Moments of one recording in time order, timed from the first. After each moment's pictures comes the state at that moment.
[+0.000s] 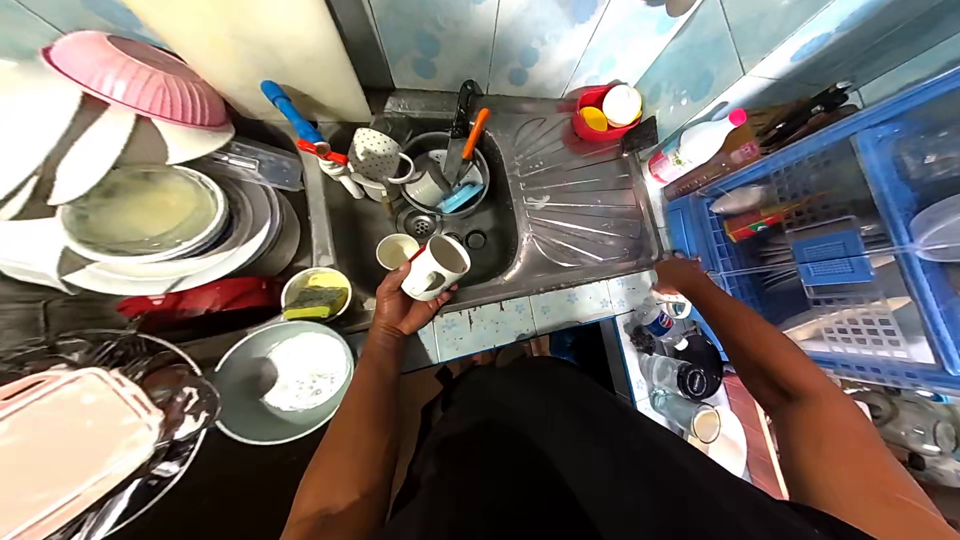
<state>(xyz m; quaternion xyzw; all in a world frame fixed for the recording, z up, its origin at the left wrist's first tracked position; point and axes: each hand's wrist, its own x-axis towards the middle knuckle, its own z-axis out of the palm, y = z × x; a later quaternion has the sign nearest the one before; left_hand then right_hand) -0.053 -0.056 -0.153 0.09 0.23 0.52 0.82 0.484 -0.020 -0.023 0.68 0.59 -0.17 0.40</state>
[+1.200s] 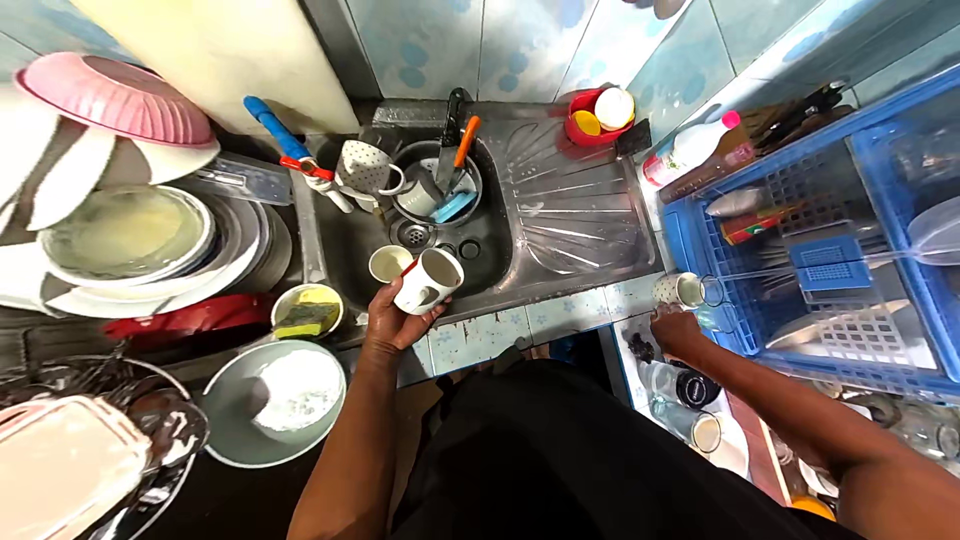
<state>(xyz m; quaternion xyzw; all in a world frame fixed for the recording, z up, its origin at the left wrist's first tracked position) -0.052 -0.054 -0.153 0.08 0.22 0.52 0.82 0.453 -0.117 -0.015 0.62 0.60 -0.17 0.48</state>
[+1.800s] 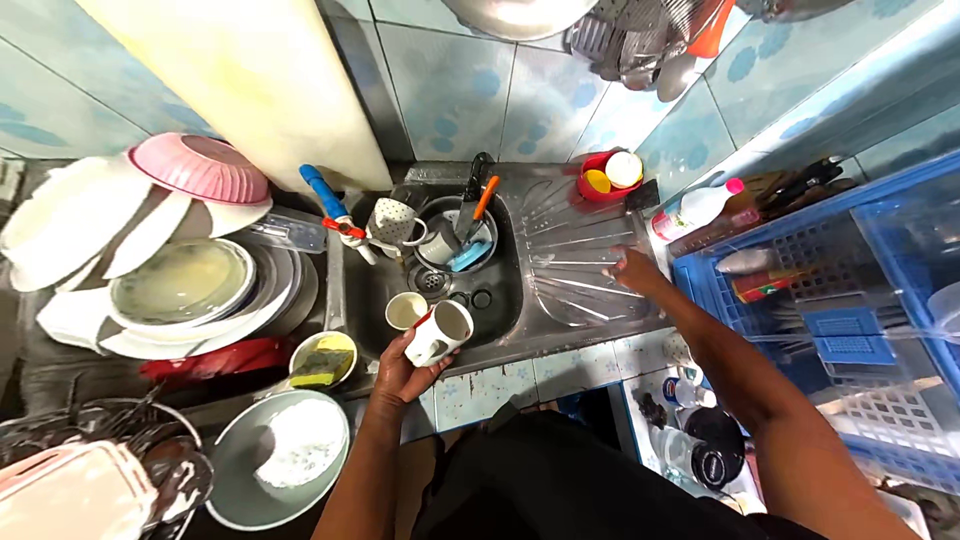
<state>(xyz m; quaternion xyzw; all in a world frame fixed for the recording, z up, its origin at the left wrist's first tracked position) -0.052 -0.050 -0.156 0.04 0.20 0.53 0.82 0.421 0.108 -0.023 0.71 0.64 -0.29 0.01</state>
